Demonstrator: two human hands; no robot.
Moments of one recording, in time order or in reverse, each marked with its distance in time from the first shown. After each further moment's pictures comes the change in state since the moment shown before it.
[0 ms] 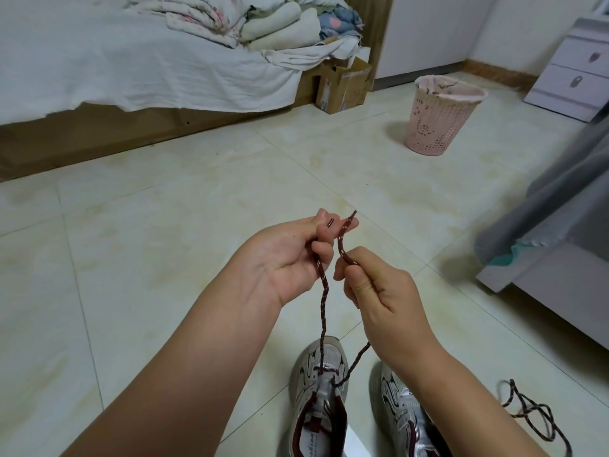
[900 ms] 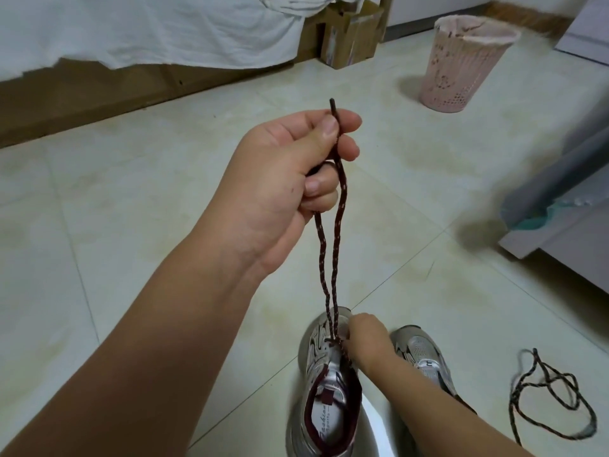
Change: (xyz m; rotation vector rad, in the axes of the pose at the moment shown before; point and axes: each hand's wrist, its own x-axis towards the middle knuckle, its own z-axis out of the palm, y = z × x) left_hand -0.001 0.007 -0.013 0.397 -0.241 0.521; right_hand -0.053 0.173 0.079 -0.824 -0.635 0.676
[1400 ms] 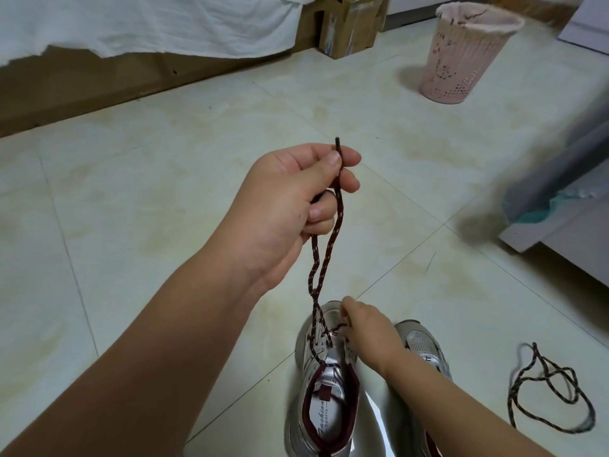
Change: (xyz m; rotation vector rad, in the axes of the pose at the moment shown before) left_hand -0.002 -0.025 -0.005 0.089 0.032 -0.107; right_hand -0.006 0.015 -0.003 0.117 0.135 -0.213
